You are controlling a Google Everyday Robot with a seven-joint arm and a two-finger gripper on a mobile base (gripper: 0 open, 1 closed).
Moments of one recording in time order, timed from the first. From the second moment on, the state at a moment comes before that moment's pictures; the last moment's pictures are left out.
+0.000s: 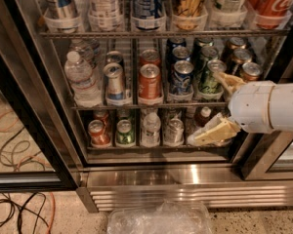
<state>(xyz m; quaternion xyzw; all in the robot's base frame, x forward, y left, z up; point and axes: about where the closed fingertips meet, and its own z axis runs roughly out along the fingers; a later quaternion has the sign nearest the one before) 0.486 -0.137 0.885 -0.53 0.70 0.10 0.48</state>
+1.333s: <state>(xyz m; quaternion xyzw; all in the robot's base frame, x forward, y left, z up) 0.506 -0.049 0.886 -0.43 0.67 0.17 0.58</state>
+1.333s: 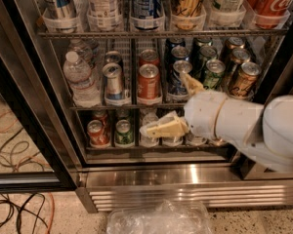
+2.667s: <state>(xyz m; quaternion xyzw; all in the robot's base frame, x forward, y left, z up) 0.515 0.040 0.790 -0.46 0.61 0.22 0.61</state>
